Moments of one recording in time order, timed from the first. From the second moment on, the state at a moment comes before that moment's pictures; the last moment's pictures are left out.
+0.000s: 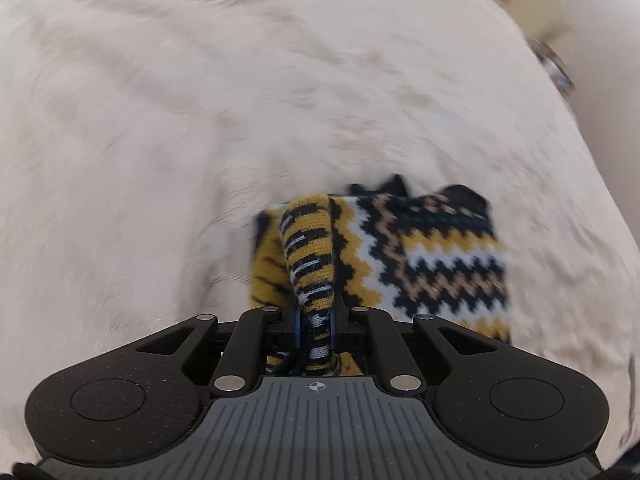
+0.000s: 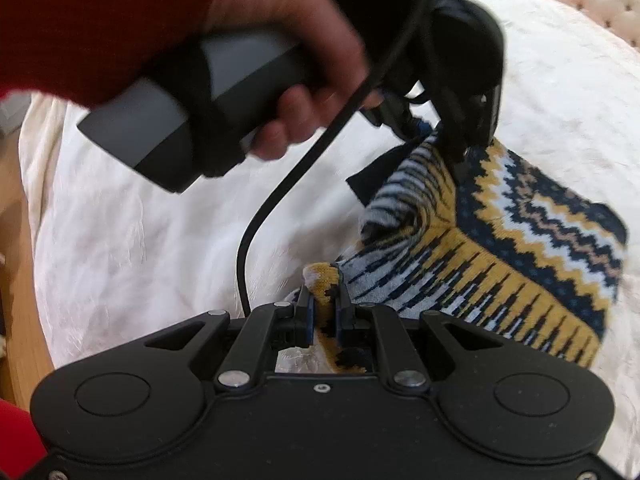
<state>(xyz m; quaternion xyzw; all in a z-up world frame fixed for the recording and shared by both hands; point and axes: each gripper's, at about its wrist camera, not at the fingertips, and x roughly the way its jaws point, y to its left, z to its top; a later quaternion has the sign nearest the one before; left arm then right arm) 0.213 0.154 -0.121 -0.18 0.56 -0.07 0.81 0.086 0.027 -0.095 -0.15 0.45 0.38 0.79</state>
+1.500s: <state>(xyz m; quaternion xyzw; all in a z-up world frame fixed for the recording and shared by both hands) 0.123 0.134 -0.141 -0.18 0.63 -0.14 0.75 0.209 -0.190 -0.161 0.30 0.55 0.17 0.76</state>
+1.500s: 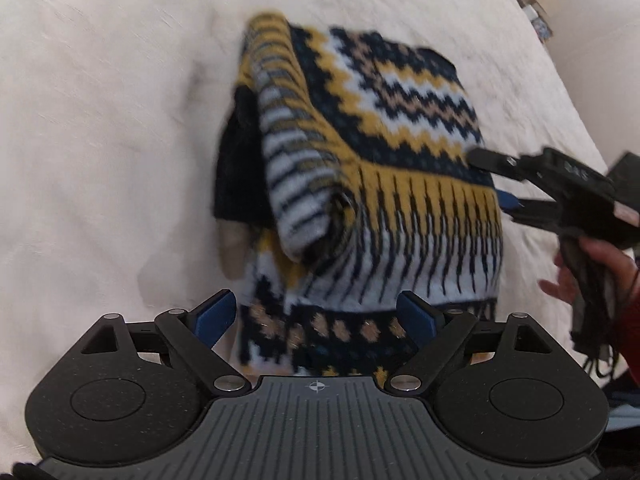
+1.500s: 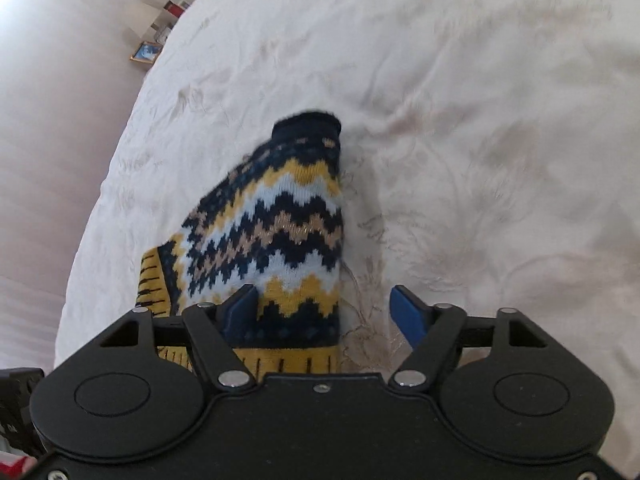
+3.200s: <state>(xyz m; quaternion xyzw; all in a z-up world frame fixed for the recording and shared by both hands) -0.032 -0.057 -0.128 -0.17 0.61 -0.03 0.77 0.039 -0.270 -0.100 0.09 0.57 0.23 0.78</state>
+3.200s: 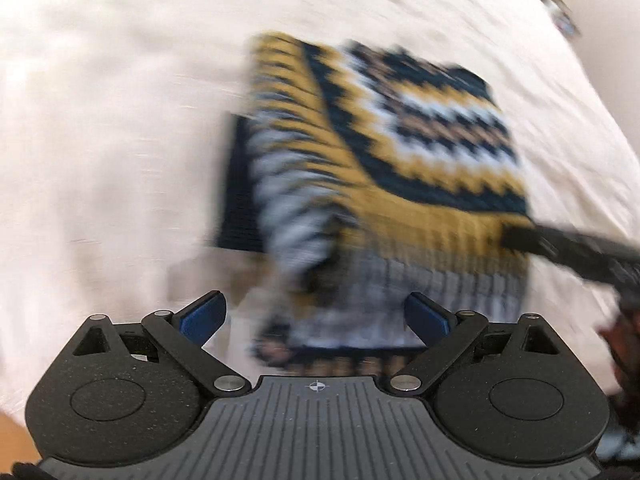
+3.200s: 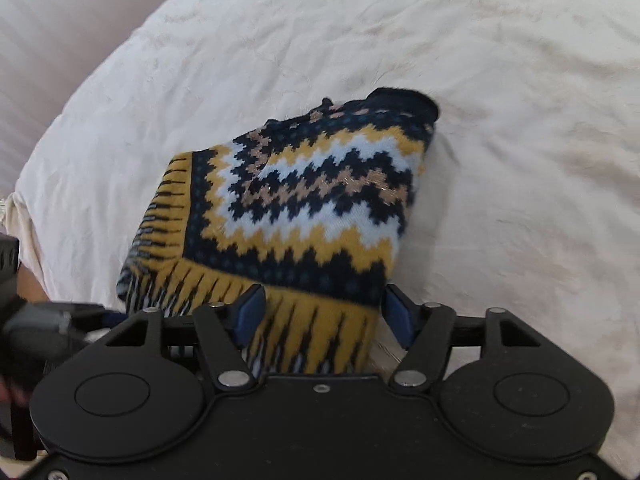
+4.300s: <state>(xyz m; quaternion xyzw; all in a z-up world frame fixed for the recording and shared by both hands) -0.087 -0.137 0.025 0.02 0.46 0.13 0.88 -0.075 -0.325 0.003 0.03 0.39 0.11 0.92</state>
